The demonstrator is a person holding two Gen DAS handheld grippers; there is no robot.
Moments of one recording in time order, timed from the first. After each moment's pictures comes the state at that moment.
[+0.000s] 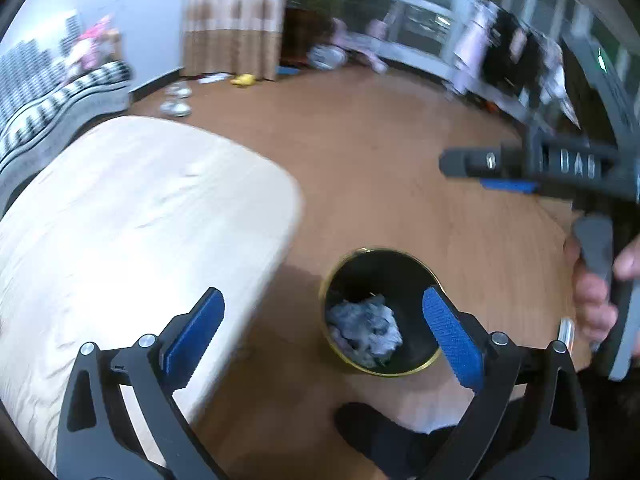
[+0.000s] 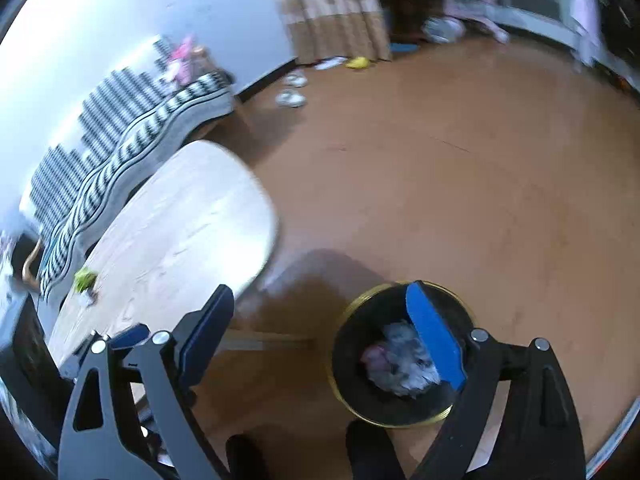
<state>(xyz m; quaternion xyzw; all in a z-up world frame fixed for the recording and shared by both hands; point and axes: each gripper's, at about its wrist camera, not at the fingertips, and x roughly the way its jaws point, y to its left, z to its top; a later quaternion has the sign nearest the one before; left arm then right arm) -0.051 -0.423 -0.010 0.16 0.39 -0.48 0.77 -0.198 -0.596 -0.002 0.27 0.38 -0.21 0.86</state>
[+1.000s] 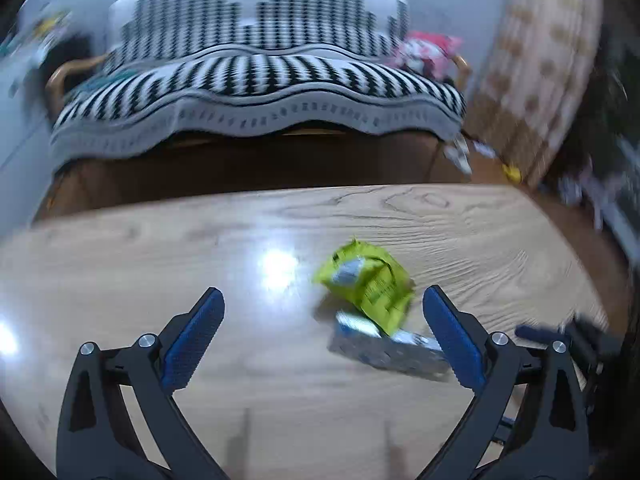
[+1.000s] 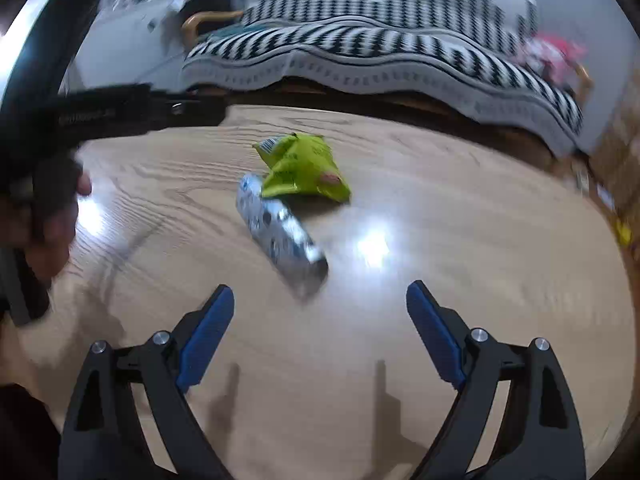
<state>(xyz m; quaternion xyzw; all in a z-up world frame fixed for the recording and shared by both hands) 0.260 -0.050 0.009 0.00 0.40 -0.11 0.91 0.193 -0.198 -0.045 -0.08 0.44 0.19 0.87</state>
